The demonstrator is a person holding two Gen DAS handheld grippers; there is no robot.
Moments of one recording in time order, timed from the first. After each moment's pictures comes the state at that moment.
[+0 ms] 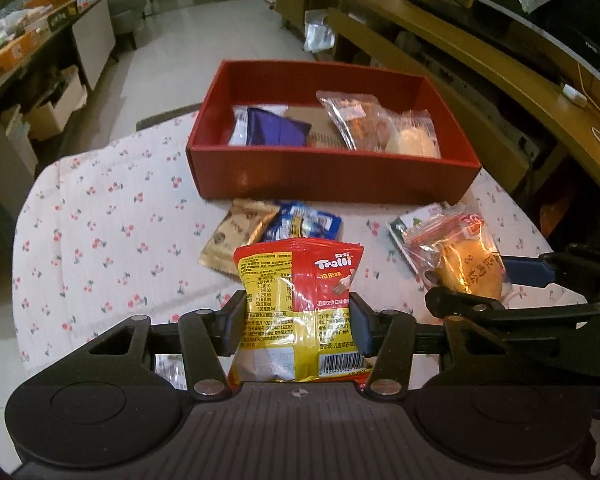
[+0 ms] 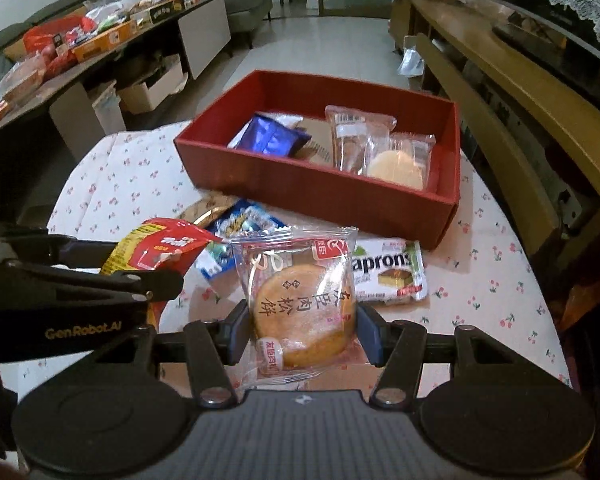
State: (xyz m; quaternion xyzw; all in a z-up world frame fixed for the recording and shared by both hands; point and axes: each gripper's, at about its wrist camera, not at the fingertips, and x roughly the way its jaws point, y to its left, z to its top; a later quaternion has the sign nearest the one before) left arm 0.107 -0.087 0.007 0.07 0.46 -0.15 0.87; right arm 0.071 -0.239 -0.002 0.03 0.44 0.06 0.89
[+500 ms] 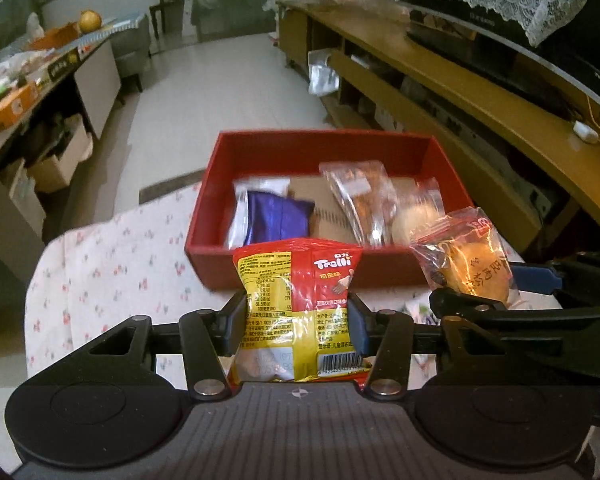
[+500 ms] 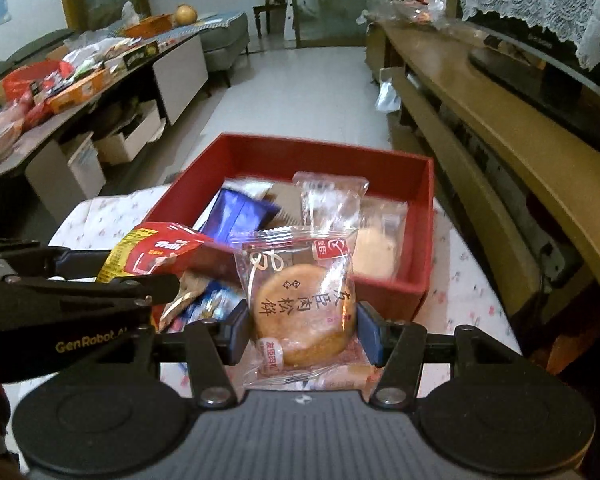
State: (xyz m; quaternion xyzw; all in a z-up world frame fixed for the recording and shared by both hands) left arm 0.152 -0.115 0.037 0.08 0.41 -0.14 0.90; right arm 0.119 -0.261 0.026 0.05 0.40 0.03 0.91
